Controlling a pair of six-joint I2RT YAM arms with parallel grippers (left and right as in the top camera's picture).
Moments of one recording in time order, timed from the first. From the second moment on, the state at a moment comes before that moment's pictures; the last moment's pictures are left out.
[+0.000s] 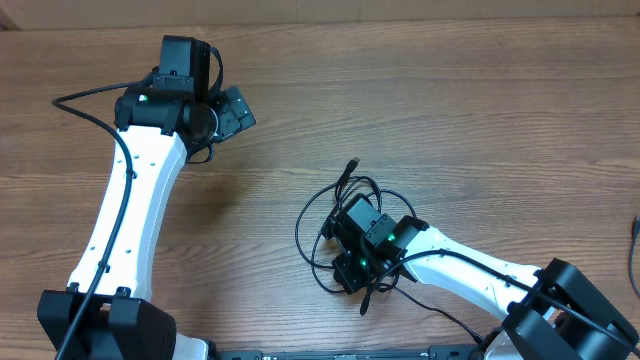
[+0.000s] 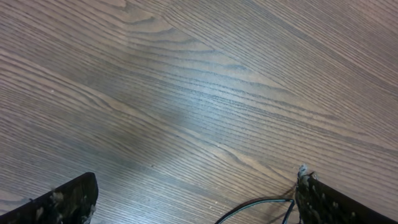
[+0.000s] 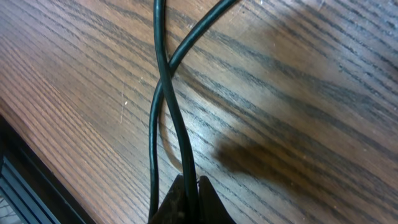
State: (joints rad) left arm -0.12 1.64 1.56 -1.05 -0.04 -0.62; right arm 0.81 1.59 0.78 -0.51 -0.38 0.25
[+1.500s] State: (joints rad) left arm -0.12 1.64 1.56 -1.05 -0.04 -0.62; right arm 0.61 1.42 2.06 -0.99 0.39 0.27
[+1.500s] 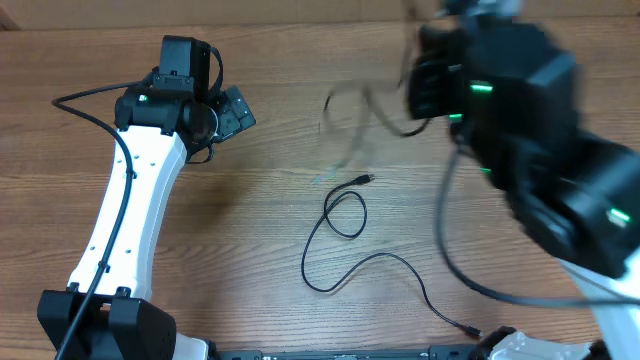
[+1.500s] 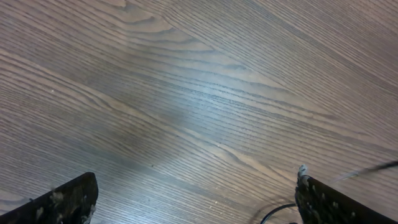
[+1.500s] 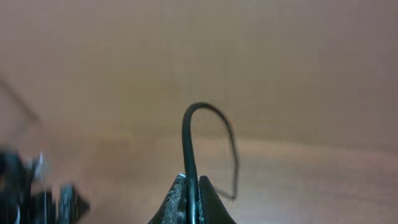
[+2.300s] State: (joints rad) left arm -0.12 1.64 1.56 -1.05 -0.04 -0.62; right arm 0.05 1.40 2.08 -0.85 0.59 0.28
